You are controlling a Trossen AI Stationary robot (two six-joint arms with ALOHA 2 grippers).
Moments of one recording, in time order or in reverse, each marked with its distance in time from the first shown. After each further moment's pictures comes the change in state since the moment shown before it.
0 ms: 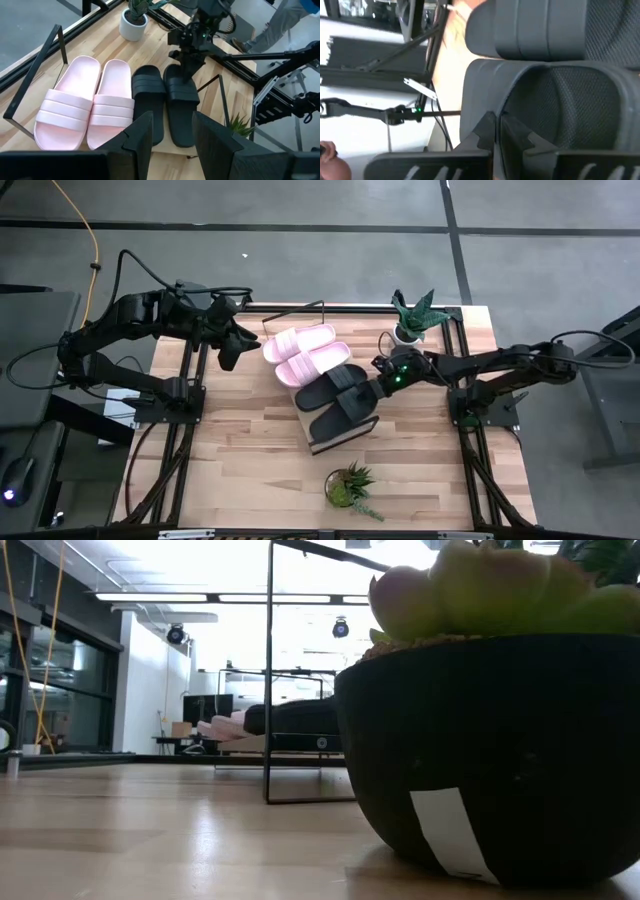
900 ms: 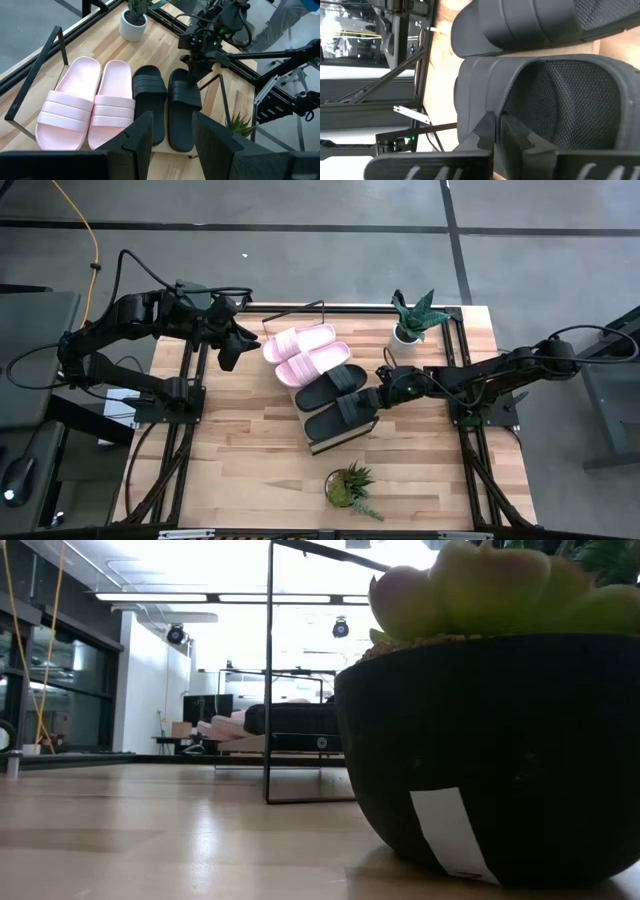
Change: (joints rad) left arm 0.000 0.000 0.000 0.000 0.000 0.014; right arm 0.220 -0.029 0.000 -0.041 0.350 0.231
